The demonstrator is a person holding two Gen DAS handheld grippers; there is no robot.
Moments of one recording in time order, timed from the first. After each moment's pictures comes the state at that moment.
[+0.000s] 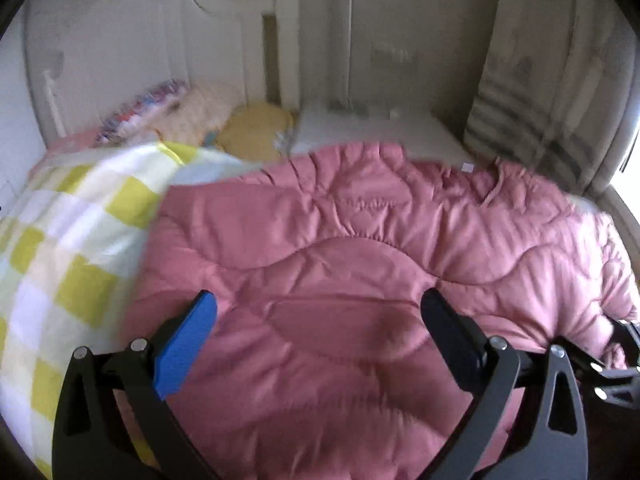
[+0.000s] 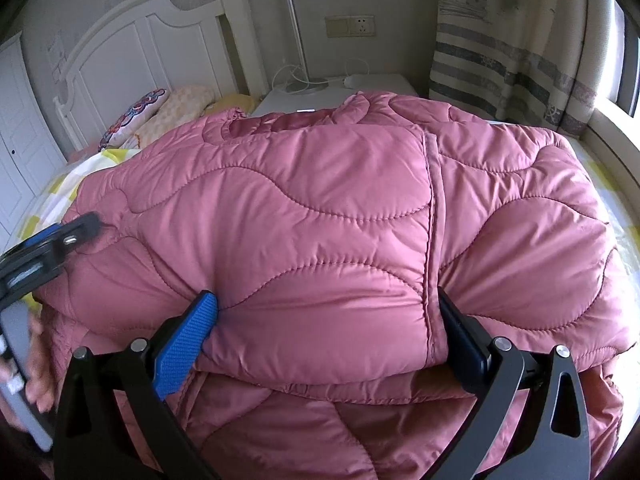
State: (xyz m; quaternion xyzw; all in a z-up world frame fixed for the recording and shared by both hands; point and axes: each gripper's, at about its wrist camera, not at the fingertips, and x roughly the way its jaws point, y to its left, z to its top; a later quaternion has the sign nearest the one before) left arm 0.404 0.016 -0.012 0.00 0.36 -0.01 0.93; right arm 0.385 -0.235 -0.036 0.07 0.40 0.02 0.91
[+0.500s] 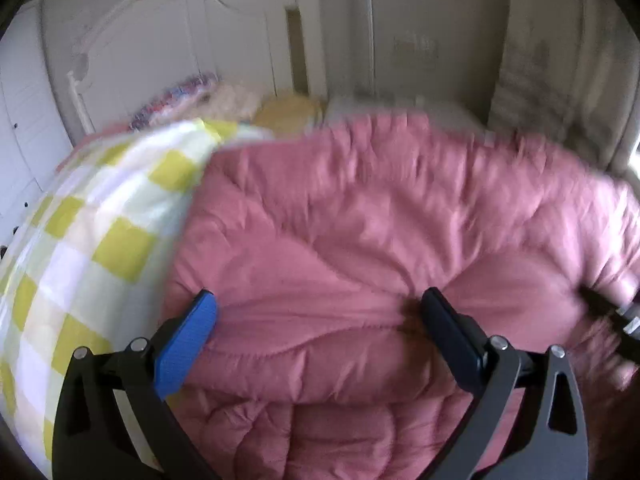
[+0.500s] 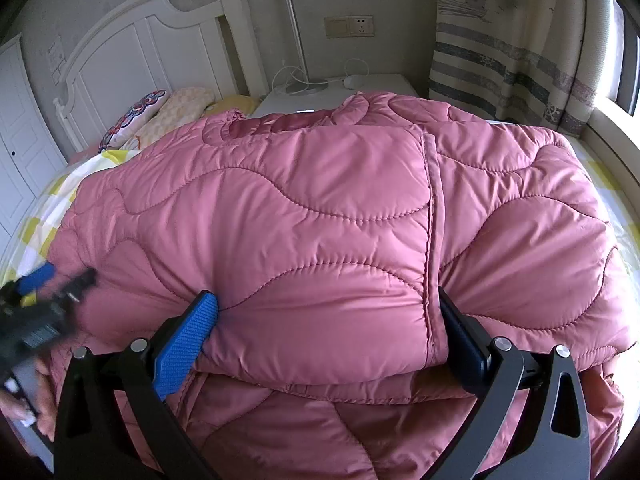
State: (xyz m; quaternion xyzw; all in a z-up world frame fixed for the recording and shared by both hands) left arm 0.383 0.016 -0.036 0.05 0.41 0.04 0.91; right arm 0.385 -0.236 -0.037 0.07 0.40 0.02 0.91
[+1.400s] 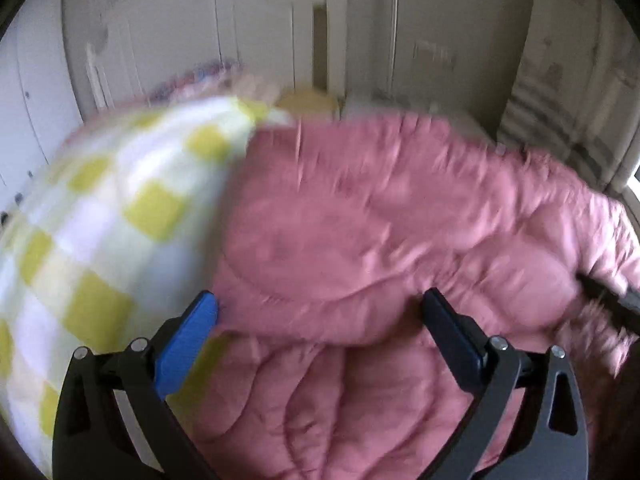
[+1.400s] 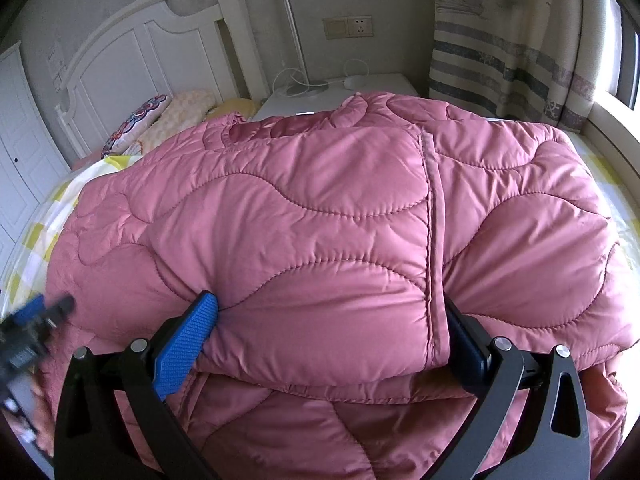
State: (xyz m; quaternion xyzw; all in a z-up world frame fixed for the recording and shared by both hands) left arm 0.348 0.052 -0.036 -0.02 0.40 0.05 0.91; right arm 0.386 -0.242 -0.038 0.08 0.40 0.03 0.91
